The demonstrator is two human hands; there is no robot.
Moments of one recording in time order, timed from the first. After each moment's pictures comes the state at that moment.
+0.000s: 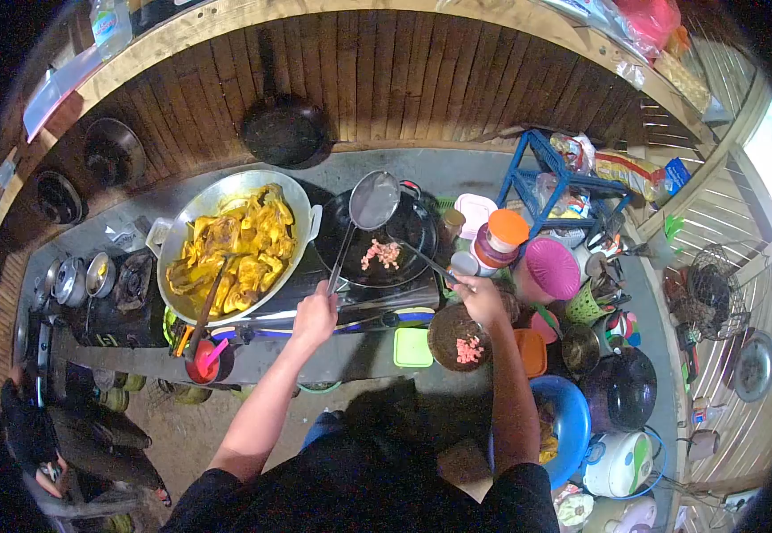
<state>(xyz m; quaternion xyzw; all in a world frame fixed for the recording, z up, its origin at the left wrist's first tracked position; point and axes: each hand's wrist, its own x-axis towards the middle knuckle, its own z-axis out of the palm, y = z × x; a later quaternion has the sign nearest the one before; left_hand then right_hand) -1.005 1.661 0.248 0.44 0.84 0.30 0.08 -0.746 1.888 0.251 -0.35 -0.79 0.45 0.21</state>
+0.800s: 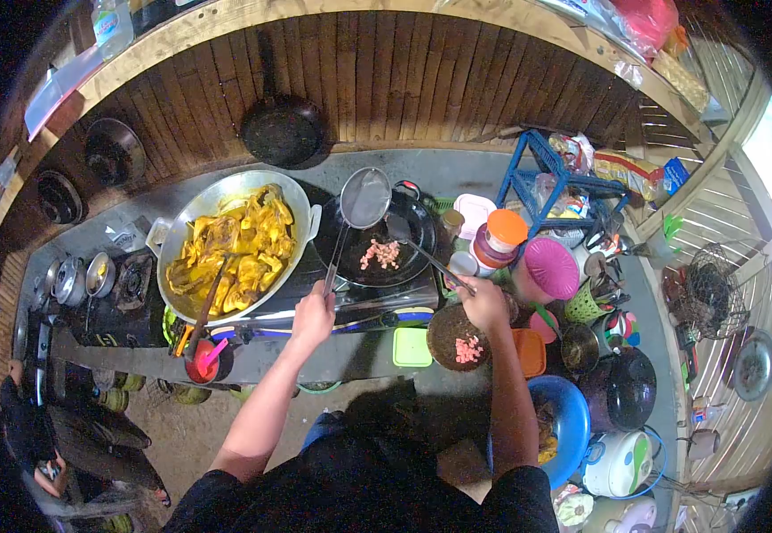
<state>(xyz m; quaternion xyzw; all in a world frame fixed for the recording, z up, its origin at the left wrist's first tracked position) -1.004 1.658 0.248 0.43 0.84 0.34 0.07 -0.742 1.870 0.277 -0.41 -0.83 0.31 0.21</state>
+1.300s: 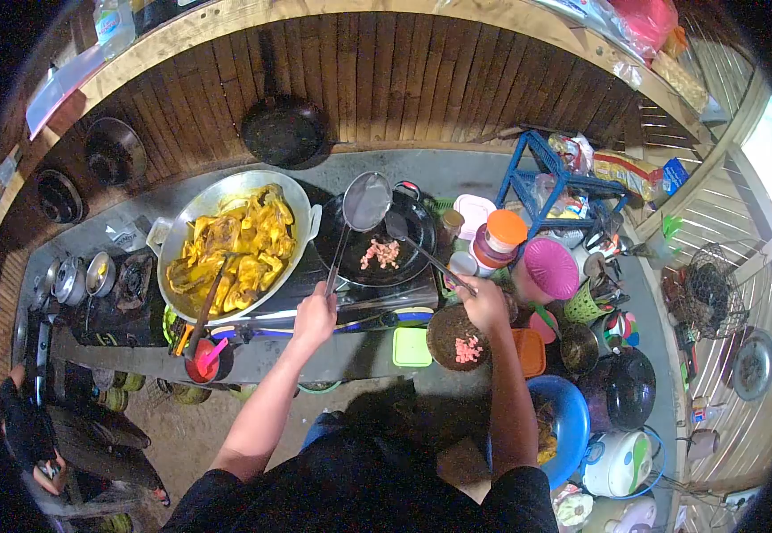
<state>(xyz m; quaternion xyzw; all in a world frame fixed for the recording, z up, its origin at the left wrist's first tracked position) -1.002 1.660 0.244 0.42 0.85 0.31 0.08 -0.741 1.862 0.287 -0.39 -0.84 0.30 0.23</state>
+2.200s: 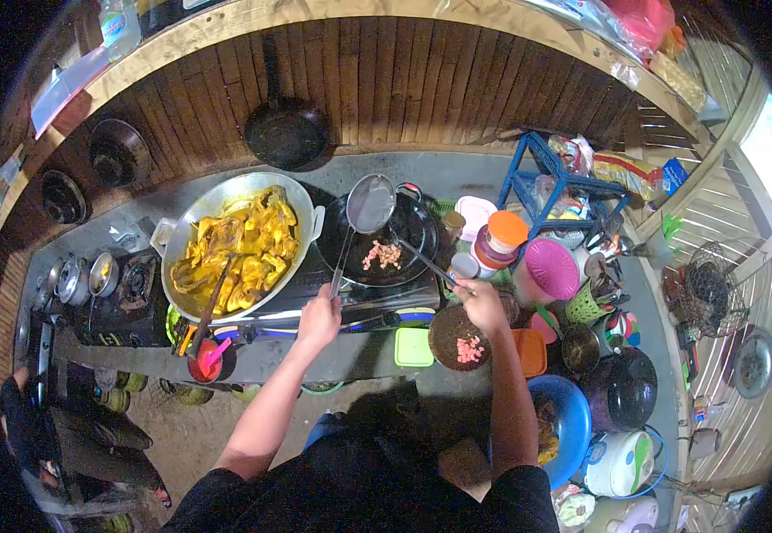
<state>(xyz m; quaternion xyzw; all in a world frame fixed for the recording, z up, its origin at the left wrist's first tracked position) -0.997 1.656 0.243 0.42 0.84 0.32 0.10 -0.740 1.872 0.264 -0.38 -0.81 0.40 0.21</state>
